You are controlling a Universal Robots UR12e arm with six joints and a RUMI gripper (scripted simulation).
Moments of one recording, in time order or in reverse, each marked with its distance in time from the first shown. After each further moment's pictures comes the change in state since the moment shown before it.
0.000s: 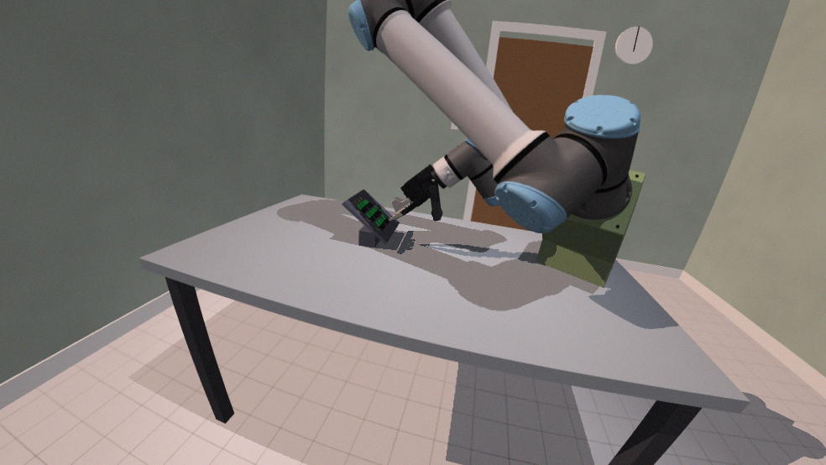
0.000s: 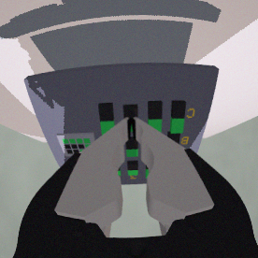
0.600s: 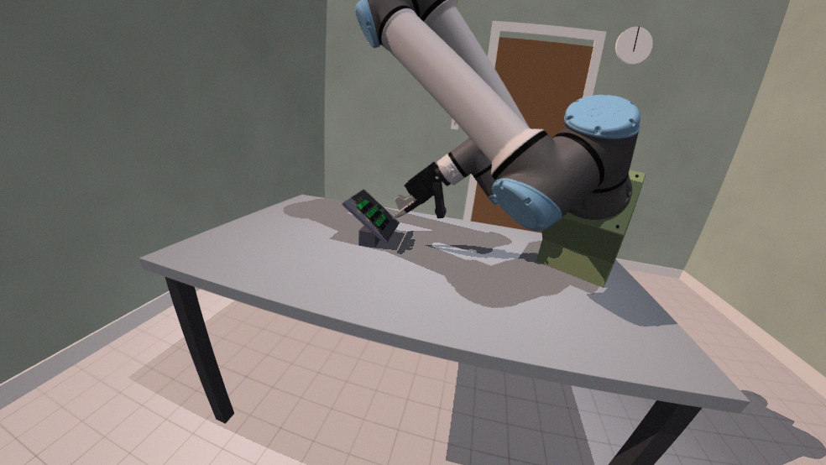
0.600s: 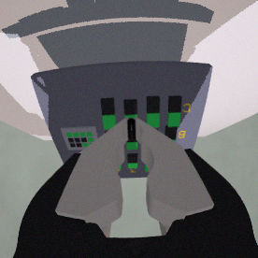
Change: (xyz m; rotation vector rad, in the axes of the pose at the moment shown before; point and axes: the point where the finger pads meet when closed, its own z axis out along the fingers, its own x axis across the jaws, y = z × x) arm 0.000 0.000 -0.014 -0.002 -0.001 0.000
